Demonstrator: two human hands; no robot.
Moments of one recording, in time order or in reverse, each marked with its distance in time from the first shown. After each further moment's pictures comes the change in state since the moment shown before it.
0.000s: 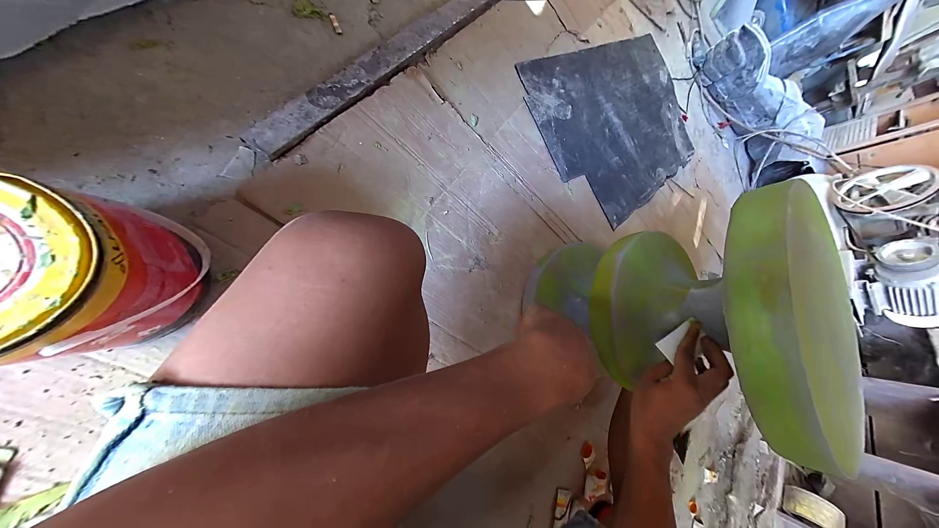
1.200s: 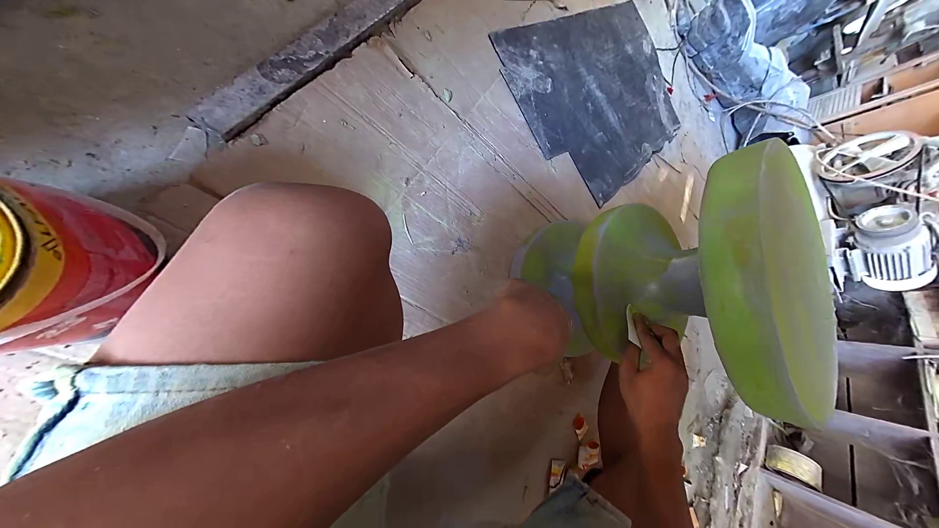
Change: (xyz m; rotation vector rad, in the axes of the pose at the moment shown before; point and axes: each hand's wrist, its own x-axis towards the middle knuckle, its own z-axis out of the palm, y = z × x) left_hand 0.006 0.000 0.006 0.117 0.001 0.000; right_hand -0.011 0.019 -0.030 0.060 -0.445 -0.021
